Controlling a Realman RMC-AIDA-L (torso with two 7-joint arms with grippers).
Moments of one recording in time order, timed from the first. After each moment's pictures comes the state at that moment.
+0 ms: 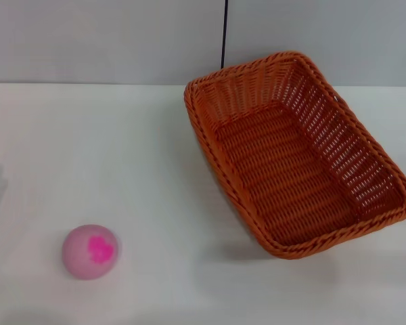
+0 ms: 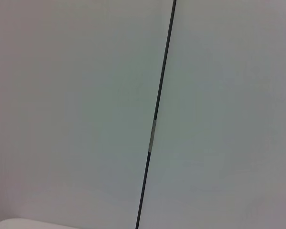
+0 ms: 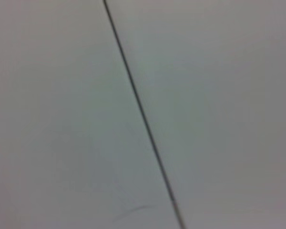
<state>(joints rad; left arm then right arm) -0.16 -2.07 -2.77 0.03 1.12 -1.41 2.73 0.21 2.07 -0.41 -0.13 -0.96 -1.42 0.65</state>
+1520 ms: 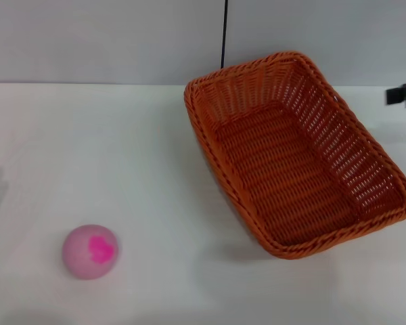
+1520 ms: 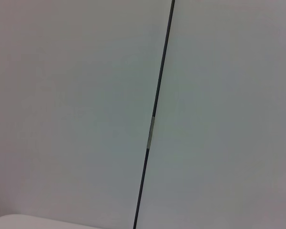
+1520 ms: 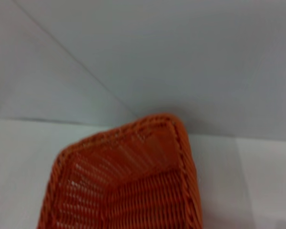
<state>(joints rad) -0.15 -2.07 -2.77 0.03 1.13 -1.42 2.73 0.67 1.87 -0.62 -0.87 -2.35 -1.62 2.34</state>
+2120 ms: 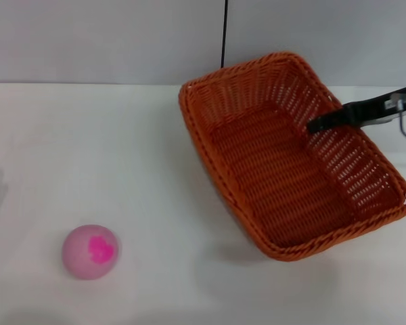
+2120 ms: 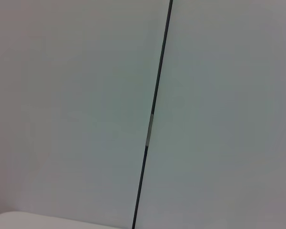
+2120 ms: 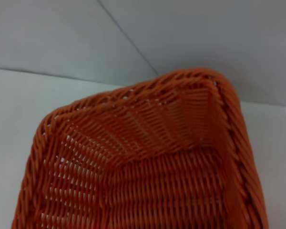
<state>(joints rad) -0.14 -2.07 -2.76 0.03 1.13 -1.42 2.73 0.80 1.97 -0.82 -0.69 -2.42 -1.38 2.38</state>
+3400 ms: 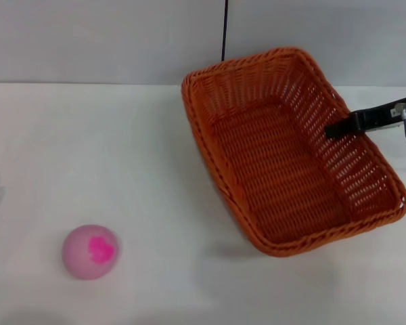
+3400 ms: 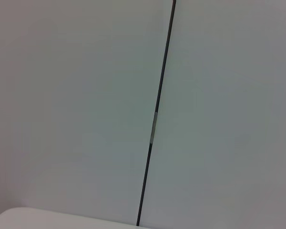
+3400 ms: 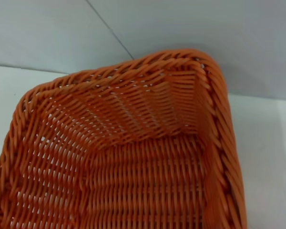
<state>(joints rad) -0.13 -2.07 -2.76 0.03 1.13 -1.42 2.73 0.77 1.98 -0.82 -0.71 -2.43 -1.34 2.33</state>
